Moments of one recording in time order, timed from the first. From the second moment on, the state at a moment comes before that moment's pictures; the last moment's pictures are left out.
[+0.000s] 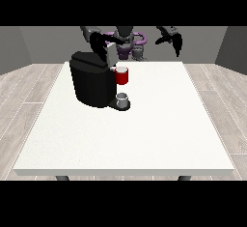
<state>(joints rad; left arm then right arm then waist) -0.23 0.07 0.12 -1.42 -0.12 -0.23 -0.09 -0.77 -0.18 -0.11 -1.01 0.03 0.01 0.09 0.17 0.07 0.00</state>
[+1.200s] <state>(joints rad) -0.34 0.08 0.07 -1.40 -0.12 -0.28 -0.13 -0.90 -0.34 -0.10 -1.10 0.21 -0.05 0.41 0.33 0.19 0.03</state>
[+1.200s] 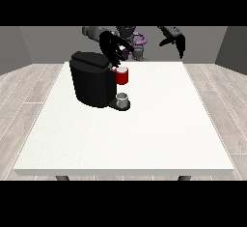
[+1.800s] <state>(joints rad) -0.45 0.06 0.04 -1.40 -0.11 -0.31 -0.12 -0.95 -0.44 -0.16 -1.16 0.27 0.00 0.48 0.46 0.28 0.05</state>
